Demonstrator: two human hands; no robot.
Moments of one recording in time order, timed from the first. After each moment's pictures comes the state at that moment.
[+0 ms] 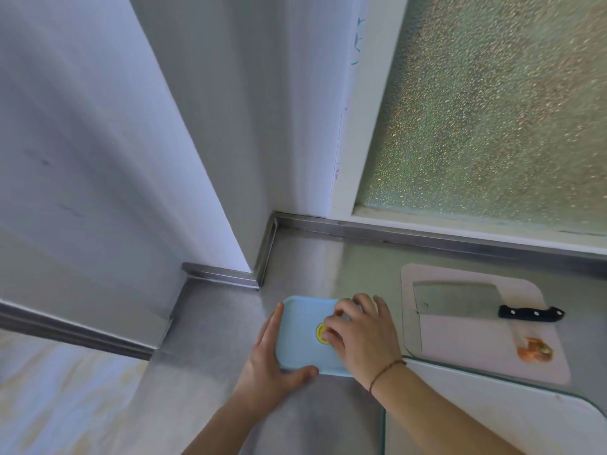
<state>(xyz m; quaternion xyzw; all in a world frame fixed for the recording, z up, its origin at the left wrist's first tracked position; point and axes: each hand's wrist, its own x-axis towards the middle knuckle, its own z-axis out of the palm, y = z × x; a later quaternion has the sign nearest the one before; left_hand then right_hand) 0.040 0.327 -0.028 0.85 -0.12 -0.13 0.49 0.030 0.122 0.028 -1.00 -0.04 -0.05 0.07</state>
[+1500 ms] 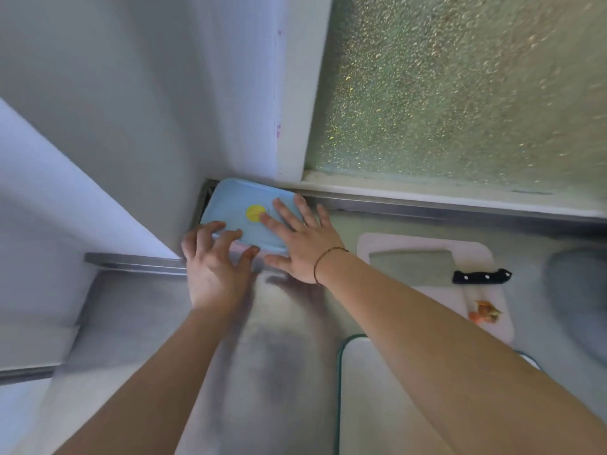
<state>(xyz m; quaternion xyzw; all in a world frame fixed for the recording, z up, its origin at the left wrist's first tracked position) 0.161 0.258 -0.029 0.93 -0.08 0.12 0.34 0.153 0.077 0.023 -0.98 -0.07 0.16 0.02</state>
